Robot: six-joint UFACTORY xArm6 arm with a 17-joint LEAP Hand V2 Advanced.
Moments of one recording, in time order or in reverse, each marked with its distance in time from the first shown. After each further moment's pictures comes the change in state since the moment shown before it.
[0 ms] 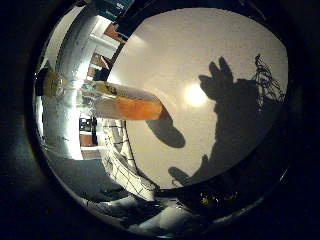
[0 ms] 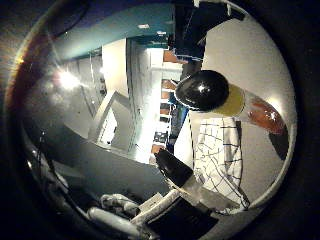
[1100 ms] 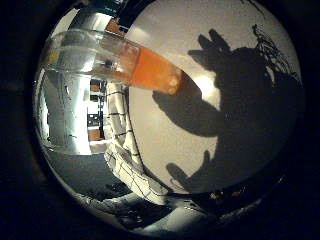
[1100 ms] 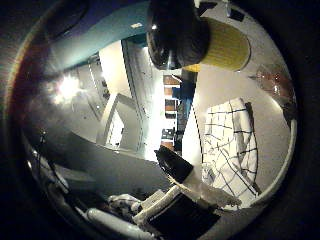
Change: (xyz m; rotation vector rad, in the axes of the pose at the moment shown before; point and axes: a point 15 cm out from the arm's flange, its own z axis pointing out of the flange) arm 0.014 0.031 0.043 -0.071 -0.082 0.096
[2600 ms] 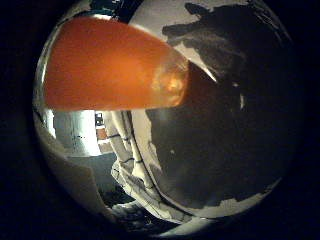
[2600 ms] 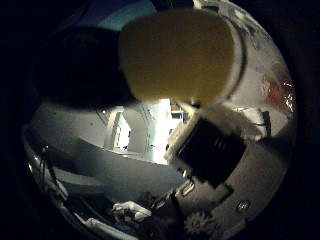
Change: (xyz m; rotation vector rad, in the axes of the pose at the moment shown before) arm 0.001 -0.047 0.073 0.004 -0.087 0.040
